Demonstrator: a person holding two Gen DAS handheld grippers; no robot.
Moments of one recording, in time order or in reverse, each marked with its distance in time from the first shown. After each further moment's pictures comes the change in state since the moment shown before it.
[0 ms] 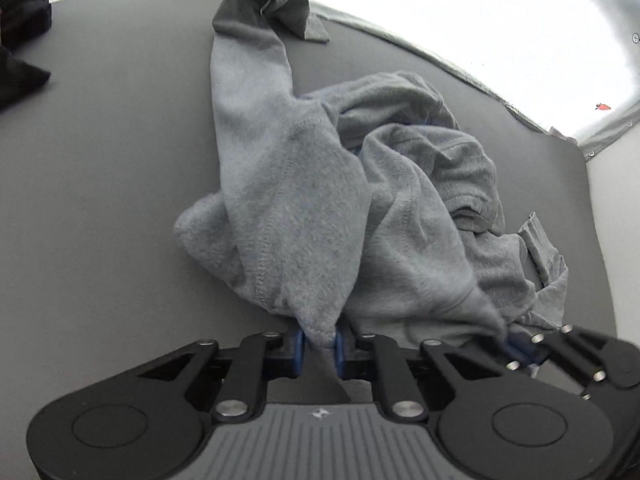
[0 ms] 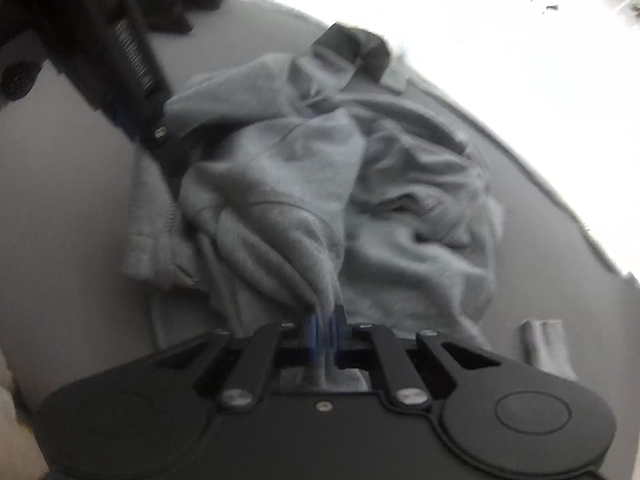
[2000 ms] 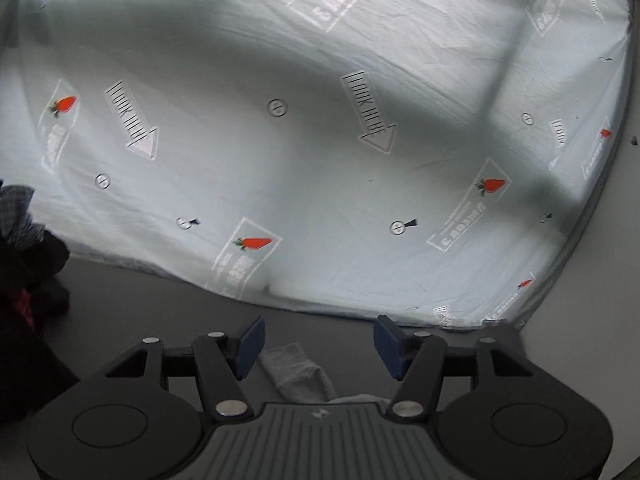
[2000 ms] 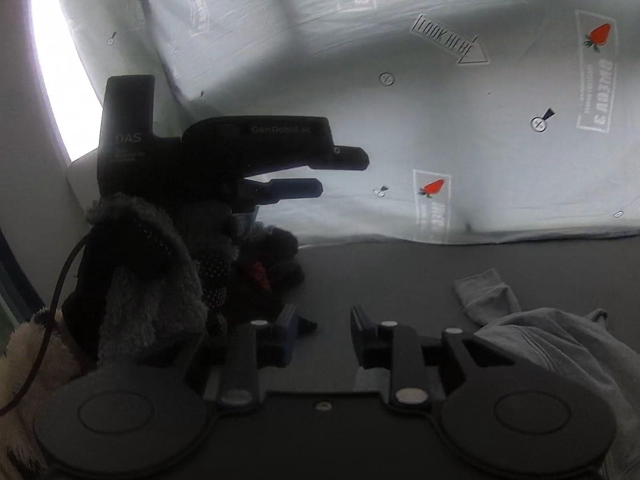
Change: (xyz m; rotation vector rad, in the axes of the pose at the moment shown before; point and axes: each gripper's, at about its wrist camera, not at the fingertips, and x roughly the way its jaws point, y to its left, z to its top) left arm -0.188 0.049 0.140 0.050 -0.545 -0.114; right arm -0.140 0.015 0.180 0.546 -0.413 0.395
